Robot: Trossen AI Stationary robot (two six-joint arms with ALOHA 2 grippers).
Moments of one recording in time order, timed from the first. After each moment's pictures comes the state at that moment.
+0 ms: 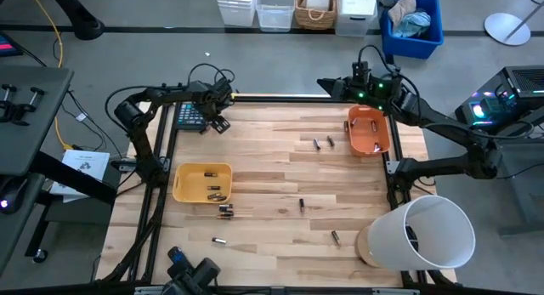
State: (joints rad) left arm 0.87 1.83 1.08 -0.74 -0.16 0.13; right arm -0.55 1.11 1.10 -0.17 -0.03 0.70
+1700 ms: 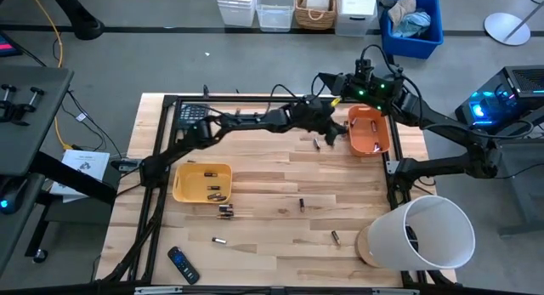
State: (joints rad) left arm 0.29 2.53 2.14 0.10 0.32 -0.47; right arm -0.54 1.11 1.10 -0.11 0.06 0.77
